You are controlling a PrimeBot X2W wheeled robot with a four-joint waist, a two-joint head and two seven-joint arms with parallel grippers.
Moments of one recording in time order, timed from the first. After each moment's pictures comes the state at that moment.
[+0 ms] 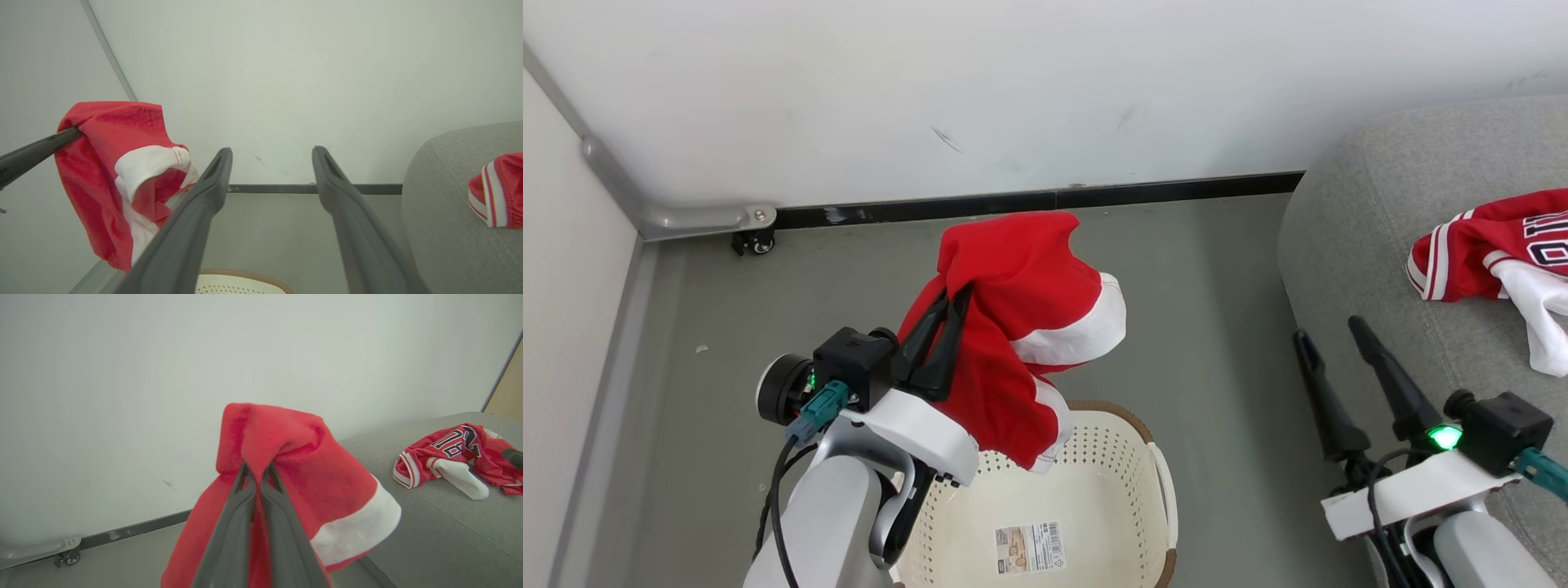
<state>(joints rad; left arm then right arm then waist) -0.43 0.06 -0.34 0.47 -0.25 -0.07 -0.25 -0.16 -0.26 0.22 0.28 0.49 0.13 -0.25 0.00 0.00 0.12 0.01</state>
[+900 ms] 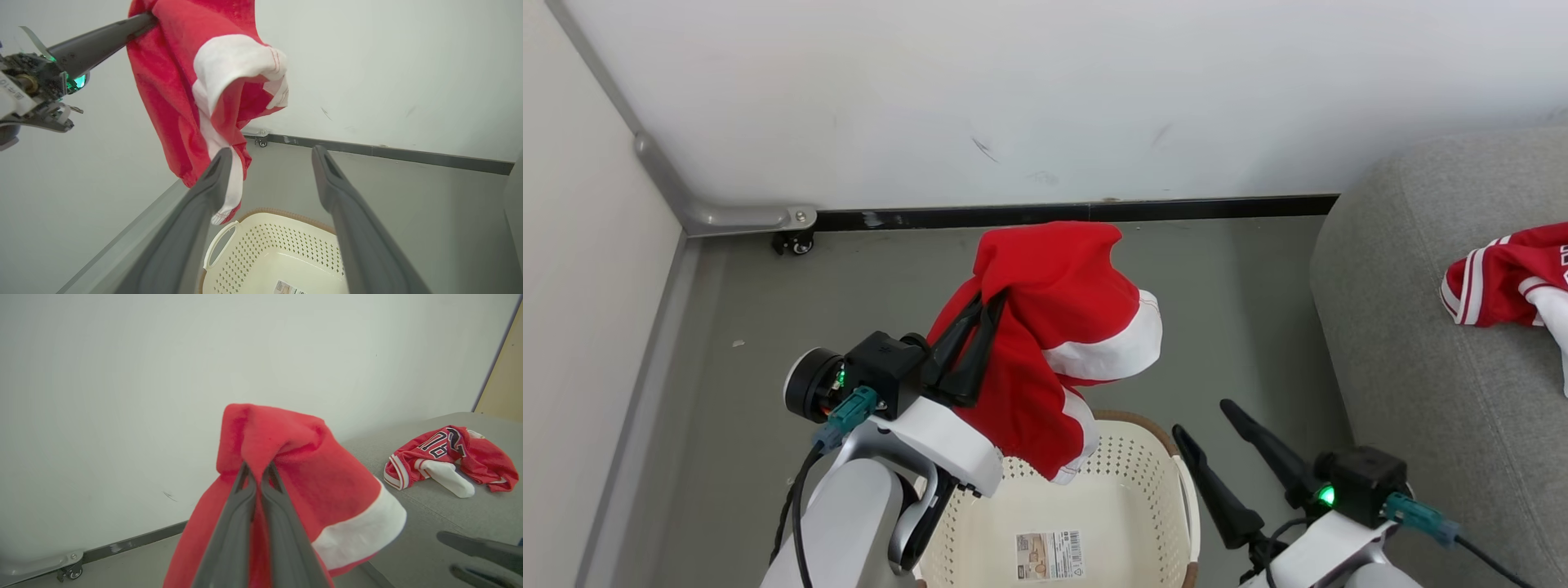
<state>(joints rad) -0.43 0.05 -0.40 0.44 -0.25 -0.09 -0.25 -0.17 -0.26 0.51 0.36 0.50 0.13 -0.25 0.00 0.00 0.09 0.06</state>
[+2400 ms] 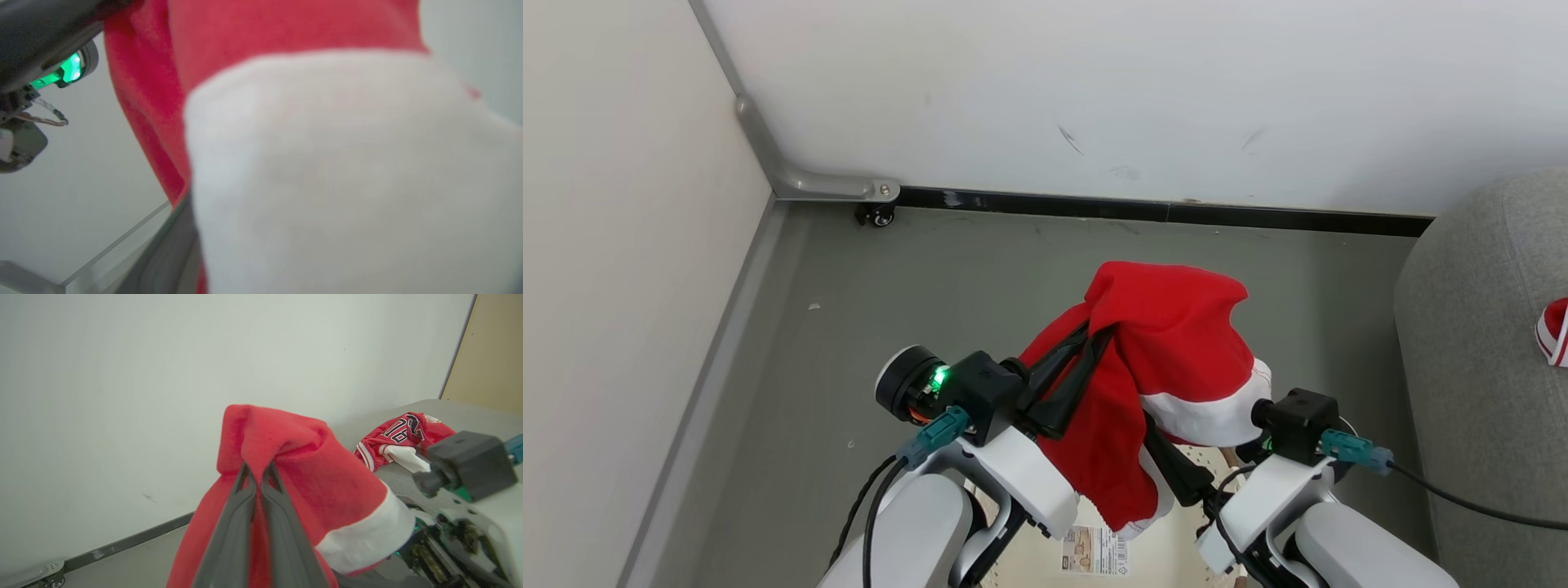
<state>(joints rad) -0.45 0.05 -0.60 0.37 -0.29 -0.12 -0.22 -0.40 -0.24 0.75 0.55 0.62 0.13 -0.25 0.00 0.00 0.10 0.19</state>
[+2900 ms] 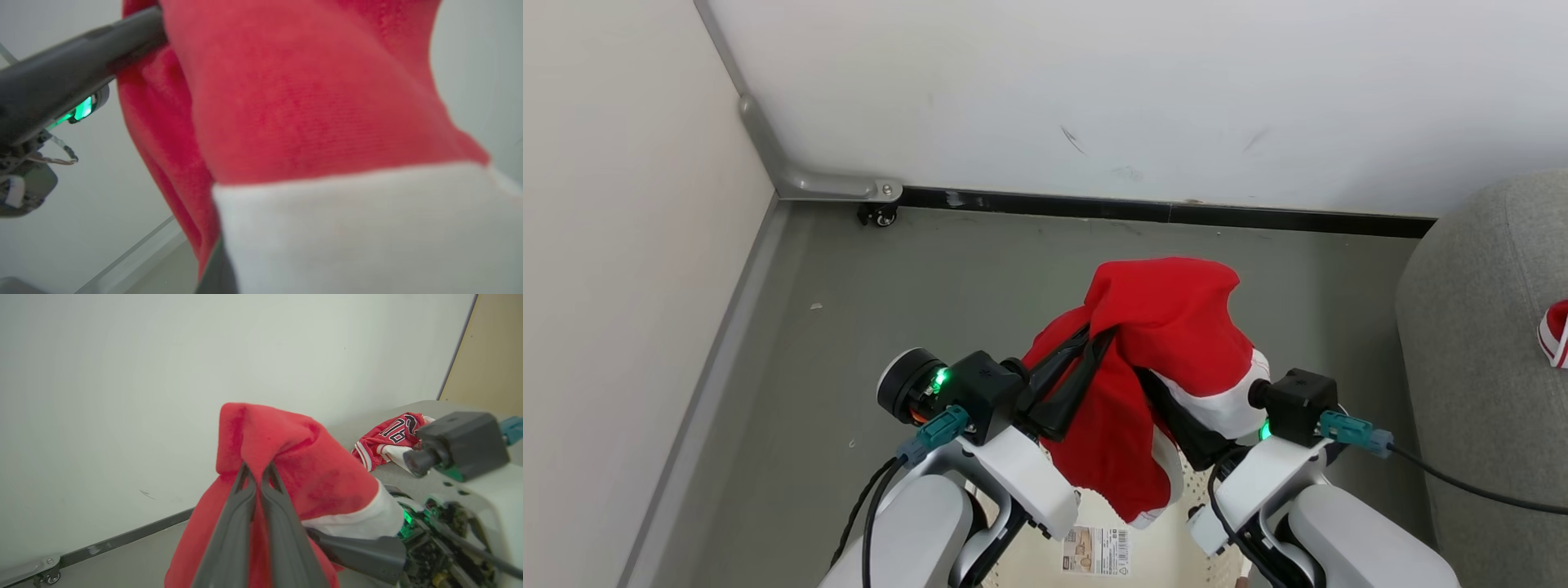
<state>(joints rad) -0.45 0.05 -0.60 0.37 -0.31 -0.12 -0.21 -0.44 -0.23 0.74 0.54 0.65 0.13 -0.25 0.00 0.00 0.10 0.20</state>
